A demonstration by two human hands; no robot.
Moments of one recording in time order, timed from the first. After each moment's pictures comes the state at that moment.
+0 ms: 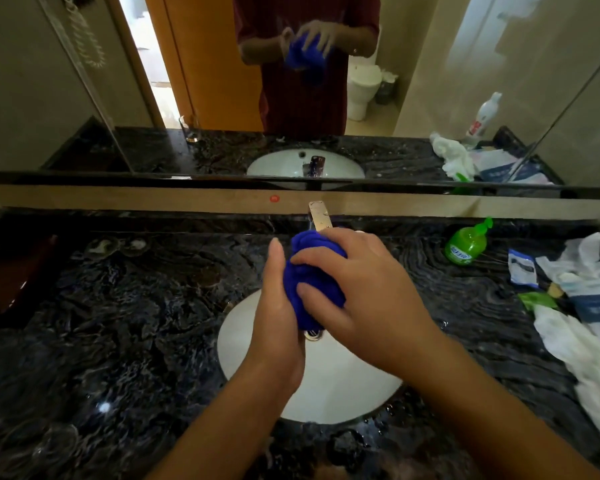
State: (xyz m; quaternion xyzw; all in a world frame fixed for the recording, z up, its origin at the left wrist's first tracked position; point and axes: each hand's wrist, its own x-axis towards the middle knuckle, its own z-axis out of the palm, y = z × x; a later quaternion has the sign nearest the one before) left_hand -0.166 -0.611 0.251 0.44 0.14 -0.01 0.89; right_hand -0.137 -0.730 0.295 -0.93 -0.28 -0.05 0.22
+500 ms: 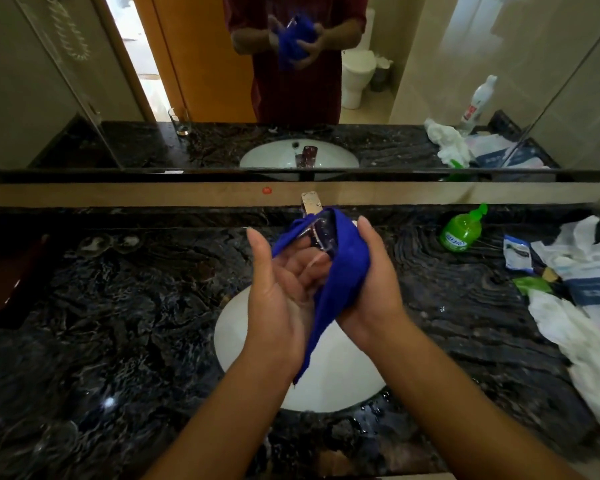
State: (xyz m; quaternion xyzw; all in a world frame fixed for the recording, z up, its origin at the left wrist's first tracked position) left_hand -0.157 -0.620 0.254 0.37 0.14 0.04 0.92; right_hand -0.121 -0.725 0.261 -0.47 0.12 0.22 0.84
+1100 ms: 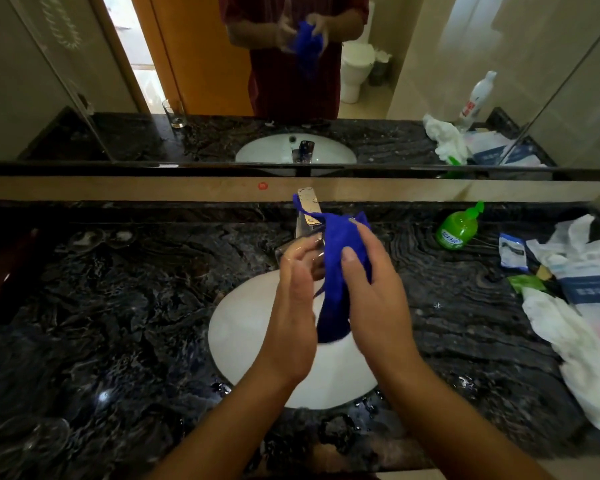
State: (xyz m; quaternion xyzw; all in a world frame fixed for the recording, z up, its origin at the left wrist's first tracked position) left_hand -0.167 -0.632 0.233 0.64 -0.01 0.08 0.76; right_hand -0.142 -0.737 0.250 -0.78 -0.01 -0.03 0.62
